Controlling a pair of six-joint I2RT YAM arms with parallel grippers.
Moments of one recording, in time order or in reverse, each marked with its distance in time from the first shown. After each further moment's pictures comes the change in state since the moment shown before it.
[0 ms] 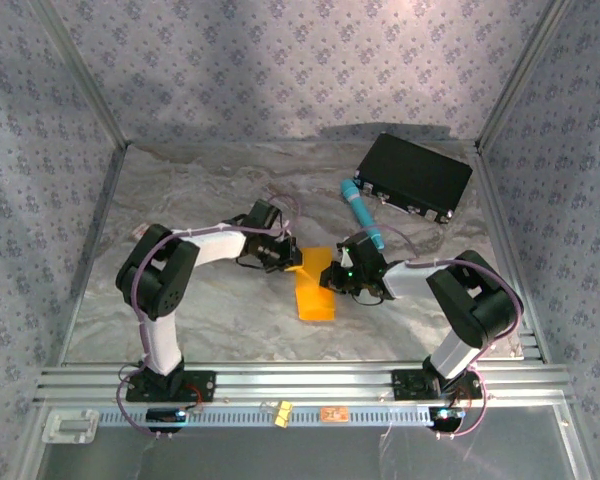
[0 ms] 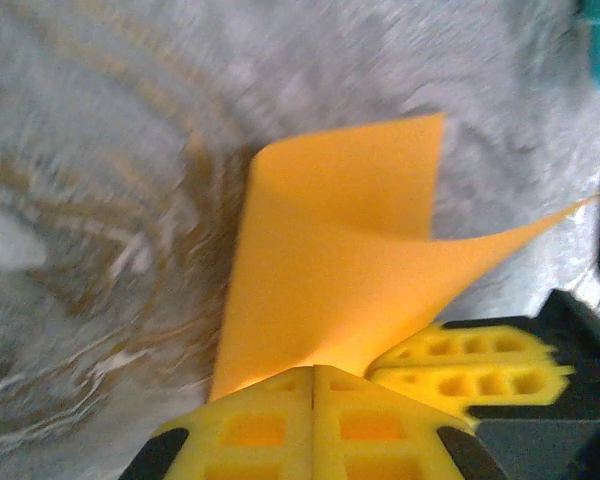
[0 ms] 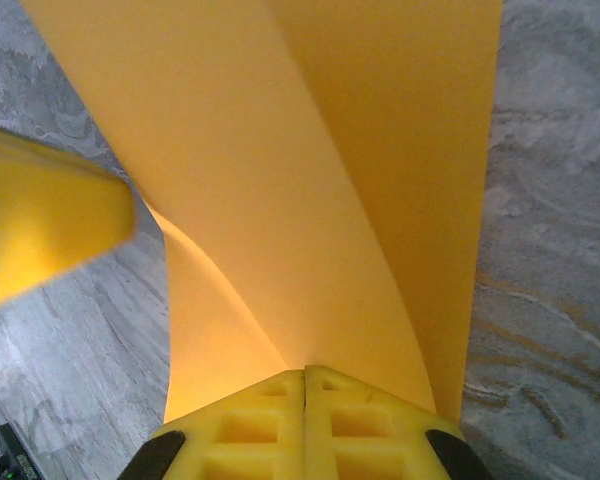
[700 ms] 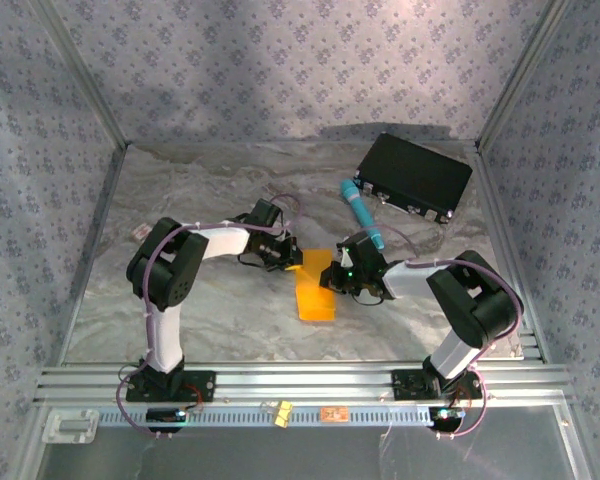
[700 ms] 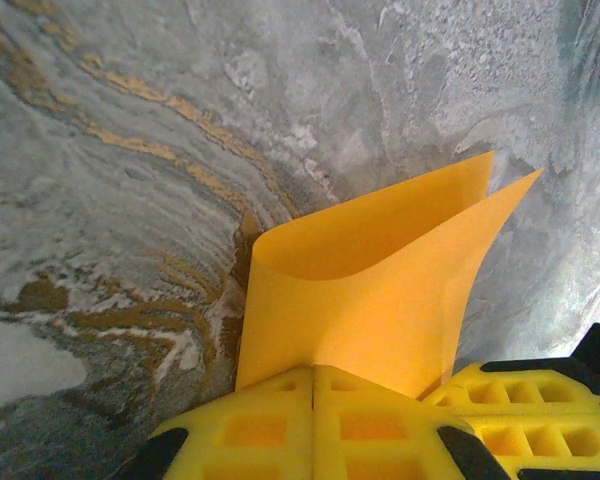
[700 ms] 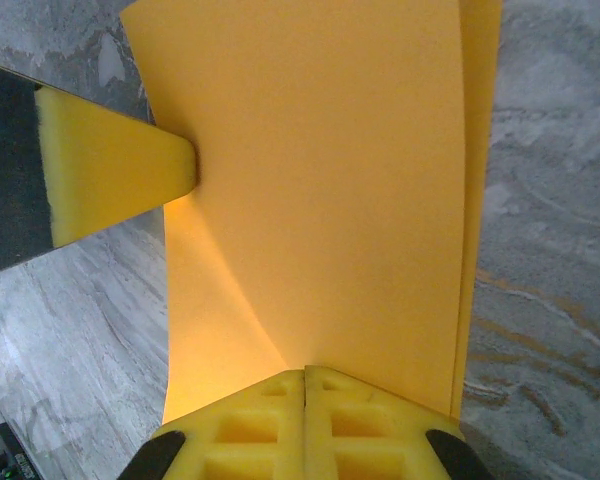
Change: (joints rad) left arm 0.017 0.088 0.027 0.013 0.020 0.029; right arm 0.000 -0.001 0.000 -0.004 0.000 -0.003
